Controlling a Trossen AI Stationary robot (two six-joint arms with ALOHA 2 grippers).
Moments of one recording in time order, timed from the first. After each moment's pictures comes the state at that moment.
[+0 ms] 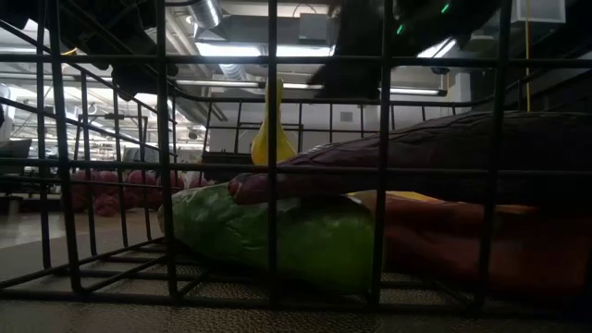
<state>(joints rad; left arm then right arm) -0.19 0.73 0.45 -0.10 -0.33 -0.42 -0.04 1.52 0.92 0.11 0.11 0.25</state>
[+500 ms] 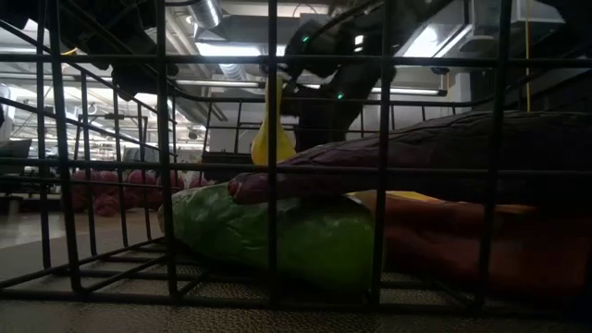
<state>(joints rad) -0.19 0.73 0.45 -0.10 -0.33 -0.42 -0.12 1.99 1.36 -0.40 -0.05 0.04</state>
